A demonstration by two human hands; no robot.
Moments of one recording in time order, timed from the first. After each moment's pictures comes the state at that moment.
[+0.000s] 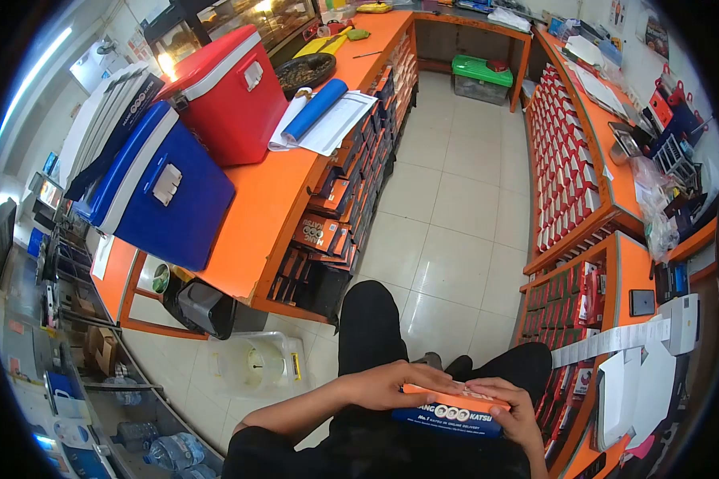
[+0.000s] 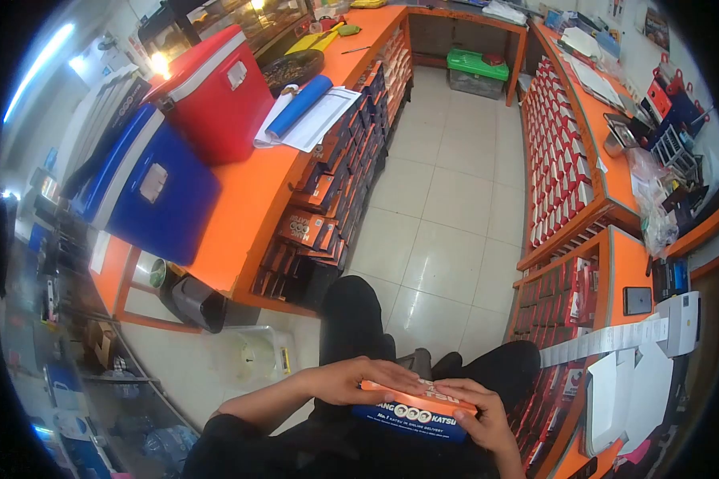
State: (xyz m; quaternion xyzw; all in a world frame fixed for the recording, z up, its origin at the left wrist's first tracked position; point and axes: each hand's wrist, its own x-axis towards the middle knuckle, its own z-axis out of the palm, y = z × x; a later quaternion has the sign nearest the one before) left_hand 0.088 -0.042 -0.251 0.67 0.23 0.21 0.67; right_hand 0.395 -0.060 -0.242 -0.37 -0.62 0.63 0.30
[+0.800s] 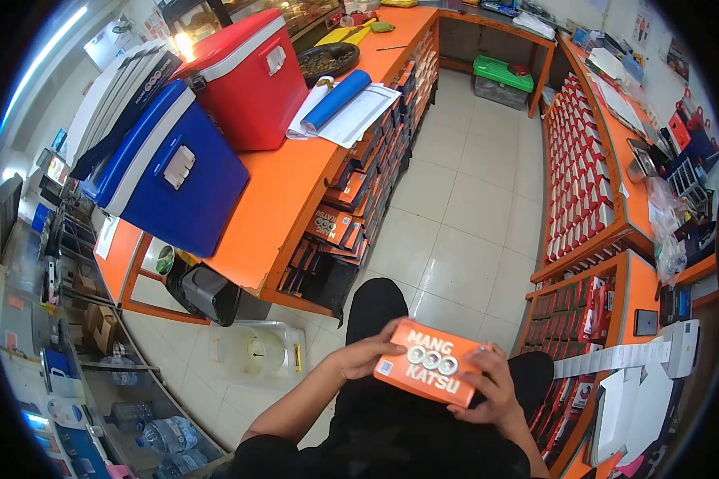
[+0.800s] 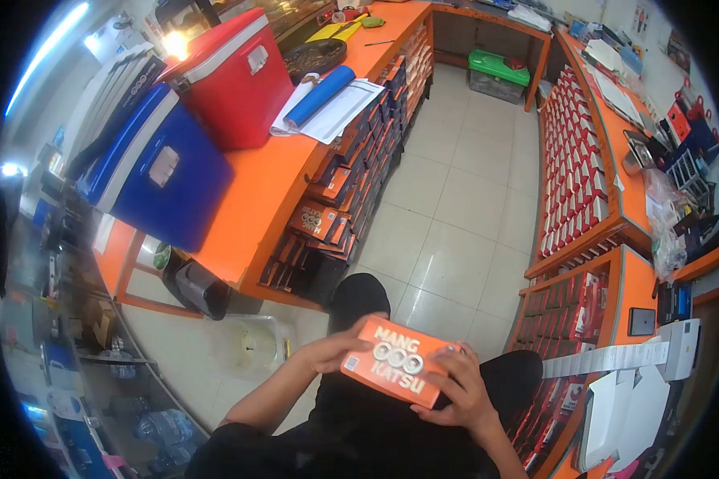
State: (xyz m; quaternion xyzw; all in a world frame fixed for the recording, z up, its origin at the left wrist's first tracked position) left_hand 0.038 -0.048 -0.338 0.17 0.35 0.39 0.84; right_hand 0.347 -0.015 -0.287 -0.25 -0.88 0.24 0.33
